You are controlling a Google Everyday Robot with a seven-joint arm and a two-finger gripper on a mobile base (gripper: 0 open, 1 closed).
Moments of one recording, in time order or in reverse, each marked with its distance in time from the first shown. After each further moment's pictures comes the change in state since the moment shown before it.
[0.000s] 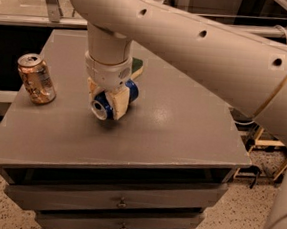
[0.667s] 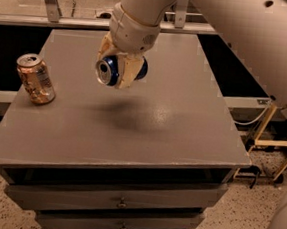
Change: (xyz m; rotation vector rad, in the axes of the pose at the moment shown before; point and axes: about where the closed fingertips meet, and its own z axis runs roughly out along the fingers) arm 0.023 -0.010 -0.079 0.202 -0.202 0.163
